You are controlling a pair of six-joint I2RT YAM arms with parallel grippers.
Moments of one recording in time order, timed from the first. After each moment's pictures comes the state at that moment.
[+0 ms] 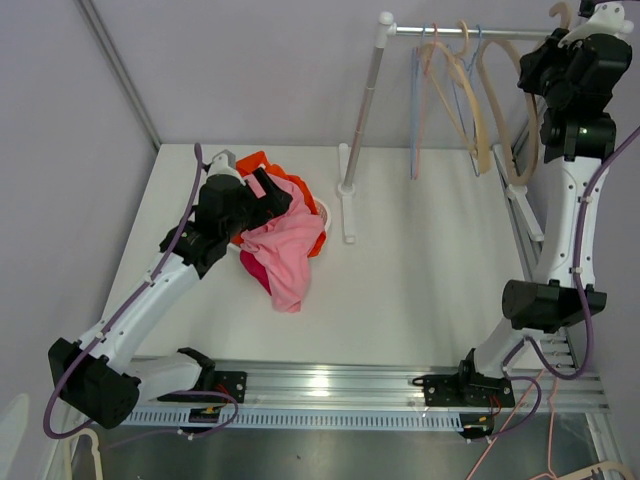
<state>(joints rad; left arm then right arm) -0.46 1.15 1.08 -0.38 -0.14 -0.75 -0.13 1.69 2.25 -0.59 -0.08 0.19</state>
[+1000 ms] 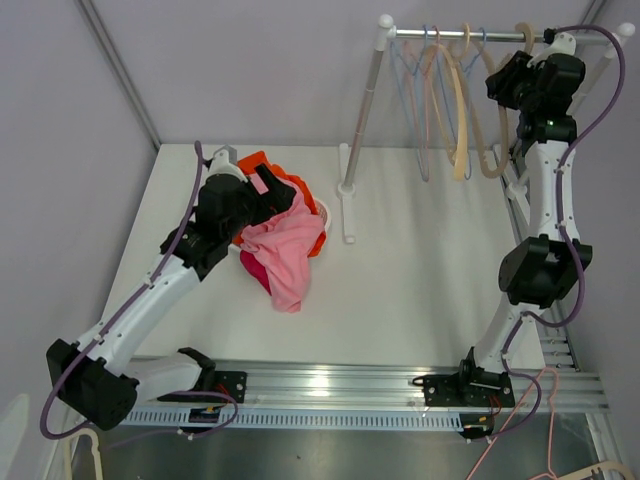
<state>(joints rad) -0.49 1.14 1.08 -0.30 -0.16 -0.73 -0.16 1.96 2.19 -0.32 -0.26 0.29</state>
